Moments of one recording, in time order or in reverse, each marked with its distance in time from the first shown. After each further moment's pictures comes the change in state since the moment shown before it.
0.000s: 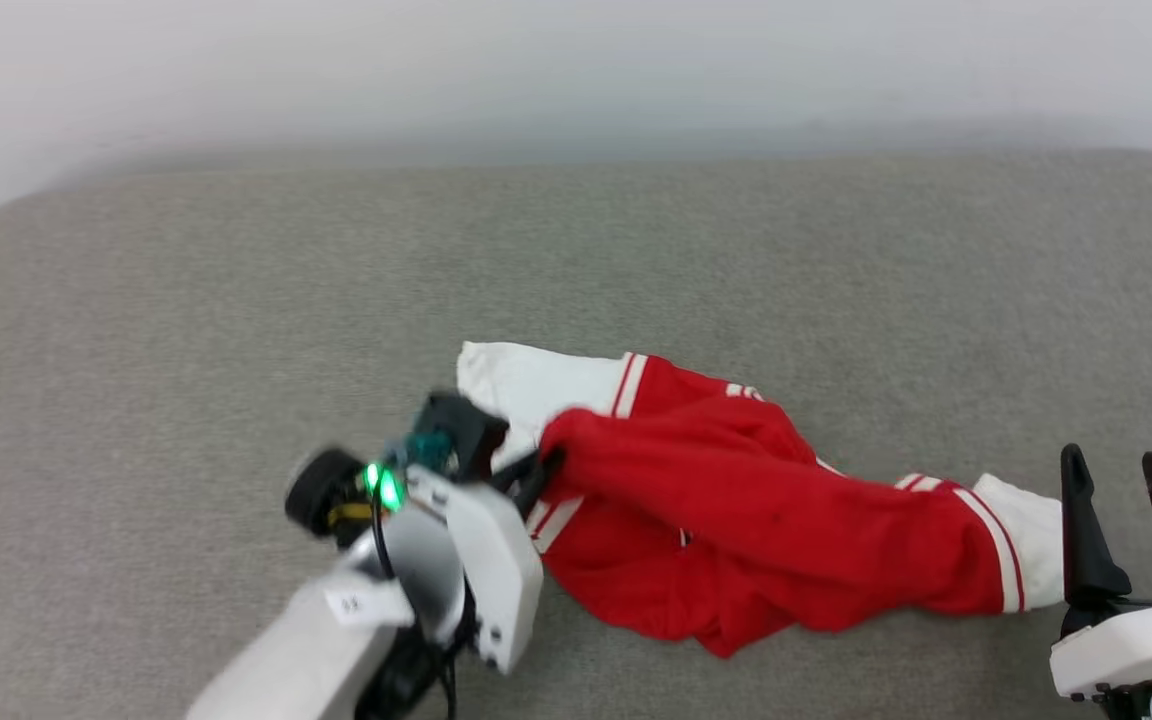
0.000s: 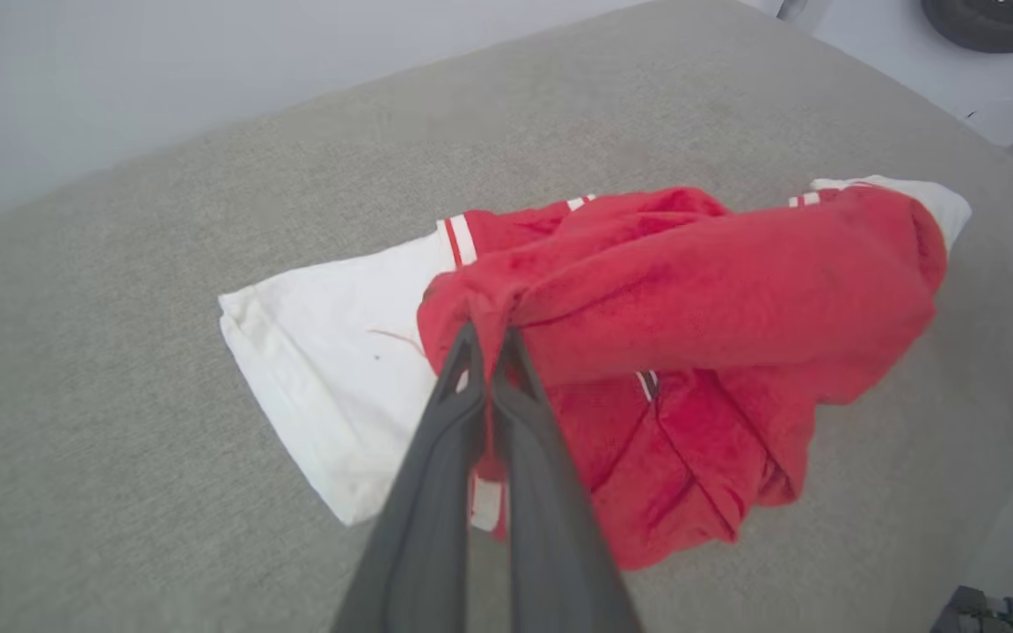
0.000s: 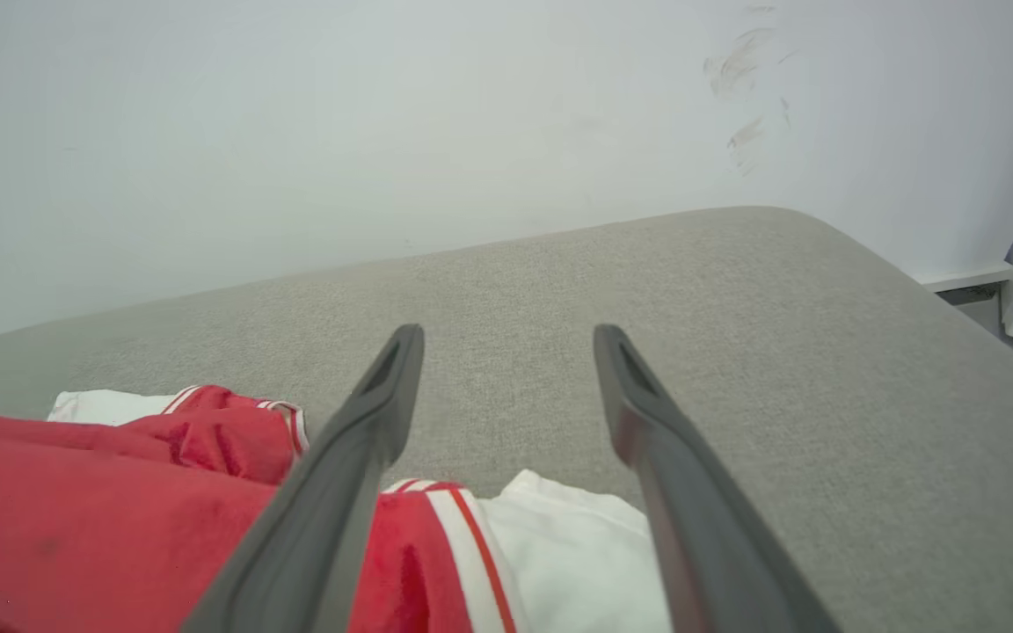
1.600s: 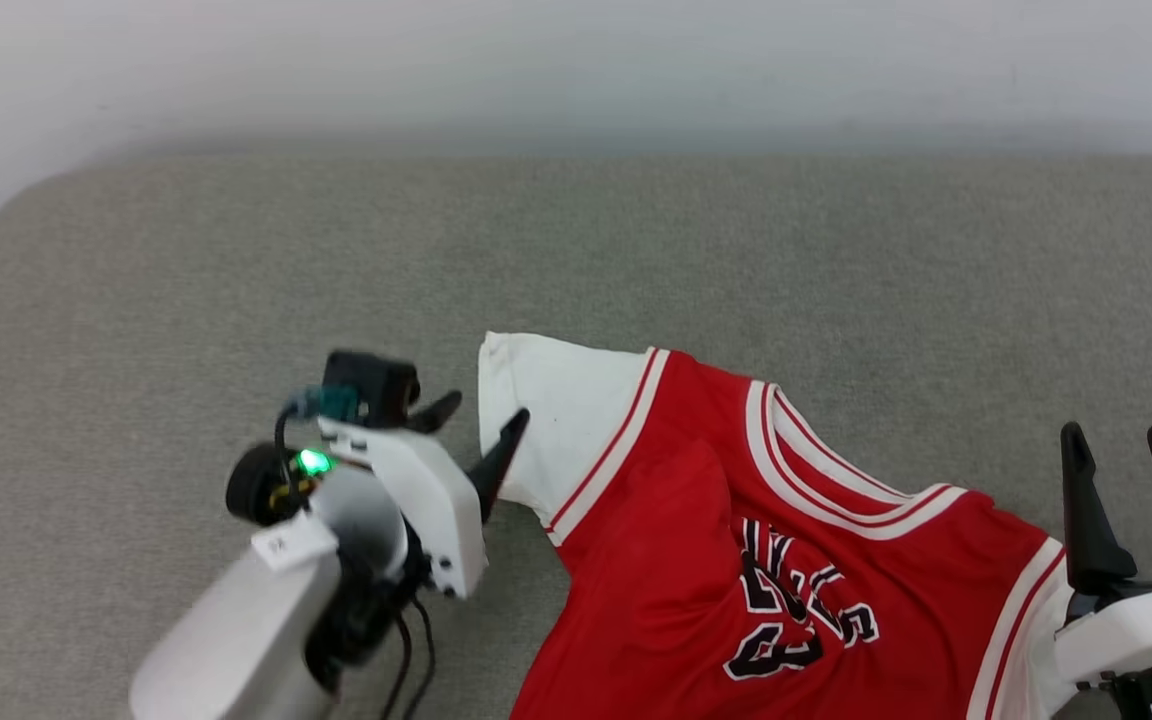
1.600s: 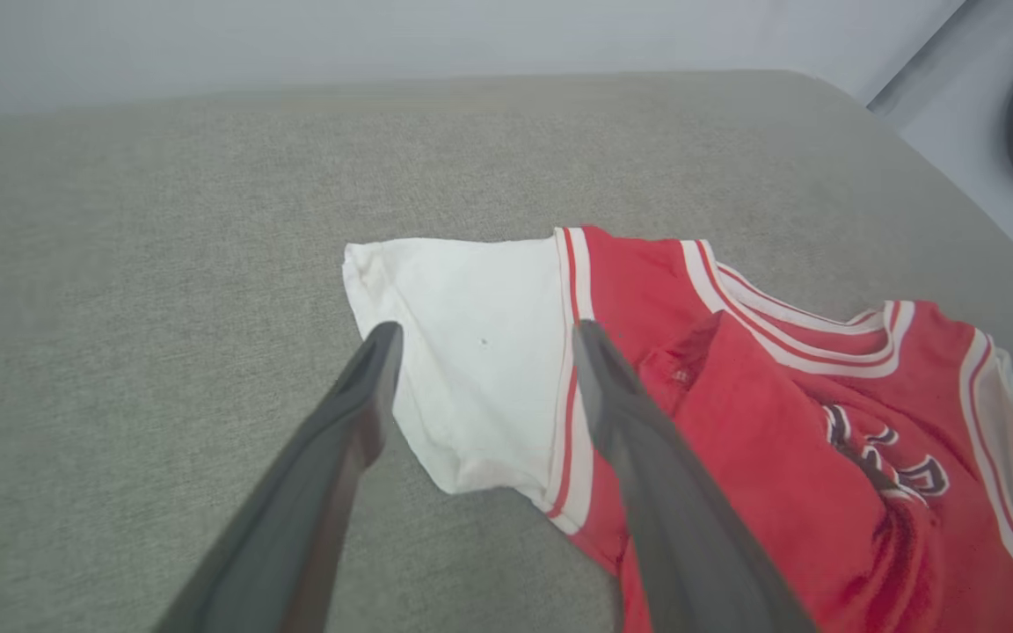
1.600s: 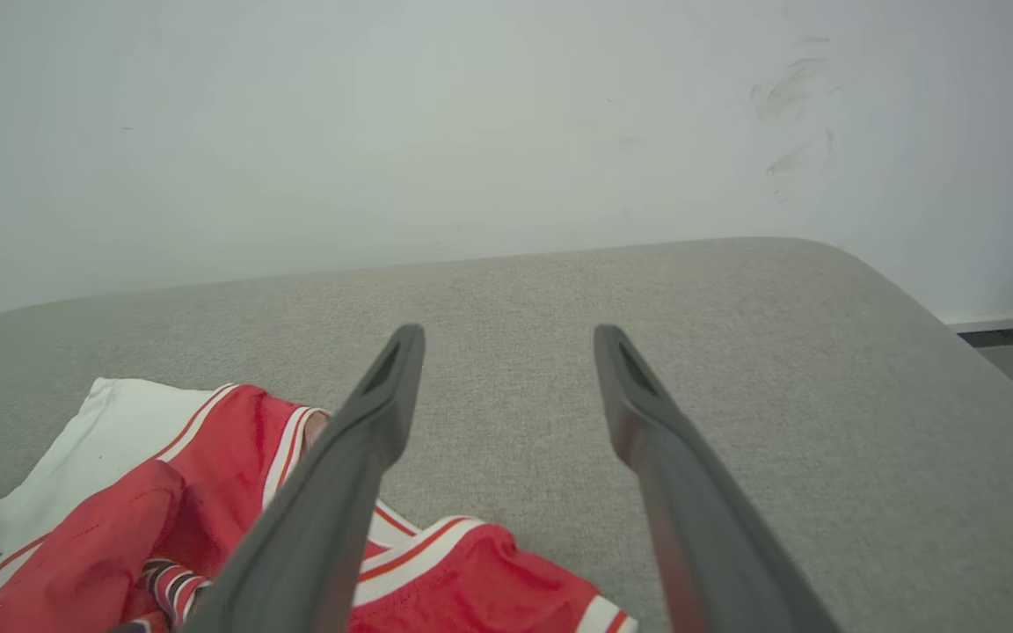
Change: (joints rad) left arm 0.060 0.009 0.100 0.005 -0.140 0.095 -0.017; right arm 0.016 0.000 0.011 -0.129 -0.034 0.000 0.103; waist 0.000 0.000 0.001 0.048
